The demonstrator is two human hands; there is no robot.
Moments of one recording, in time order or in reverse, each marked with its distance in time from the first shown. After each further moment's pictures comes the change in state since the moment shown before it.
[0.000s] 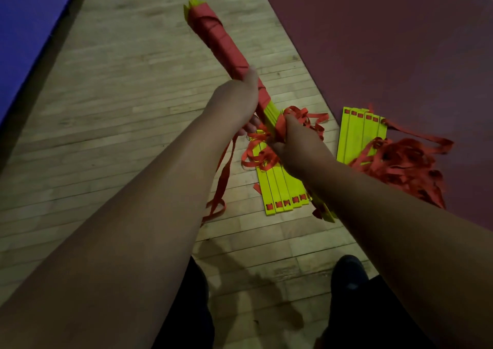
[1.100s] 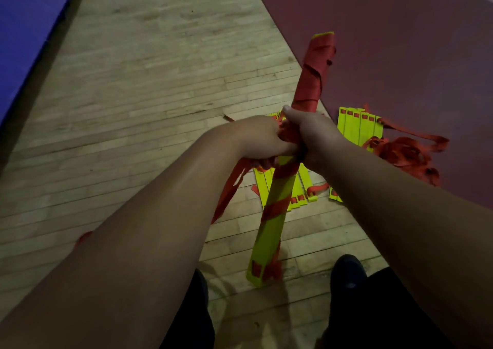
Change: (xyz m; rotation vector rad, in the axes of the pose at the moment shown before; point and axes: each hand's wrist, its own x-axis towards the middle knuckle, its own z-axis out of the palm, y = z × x) left_hand -0.017 -0.012 0.028 0.516 -0.556 0.378; right_hand 0.028 0.000 -0.024 1.089 0.045 0.473
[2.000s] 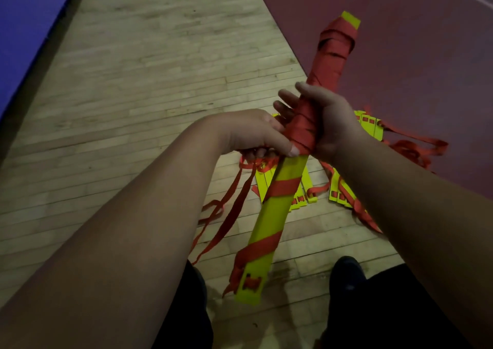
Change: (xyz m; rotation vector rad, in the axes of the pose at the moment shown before) left_hand -0.011 -0.015 -0.026 -0.368 -0.178 0.021; right_hand -0.011 -0.027 -0.007 0.297 -0.255 -0.015
